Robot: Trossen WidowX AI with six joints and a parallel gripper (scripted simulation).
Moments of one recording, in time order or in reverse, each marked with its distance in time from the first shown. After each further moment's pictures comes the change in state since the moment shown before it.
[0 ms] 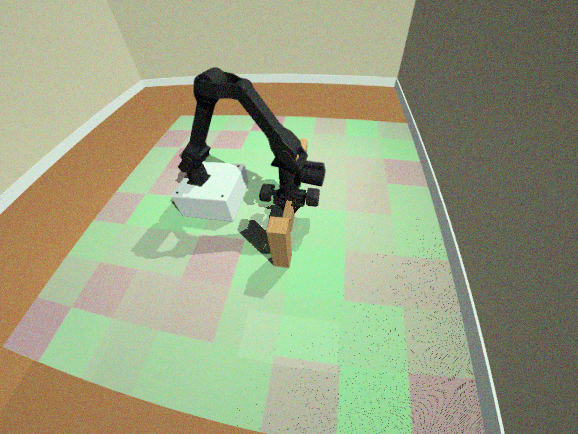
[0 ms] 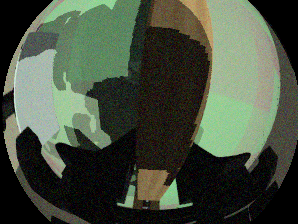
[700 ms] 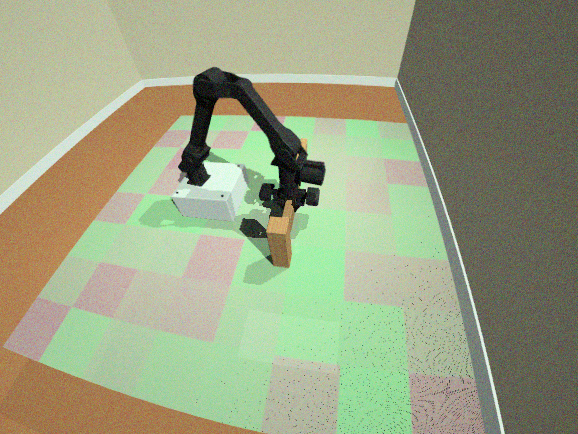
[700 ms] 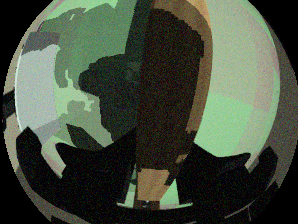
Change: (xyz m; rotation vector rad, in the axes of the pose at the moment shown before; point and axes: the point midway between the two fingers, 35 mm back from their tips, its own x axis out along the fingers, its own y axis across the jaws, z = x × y) arm -0.003 0.000 0.000 -0.001 0.000 0.002
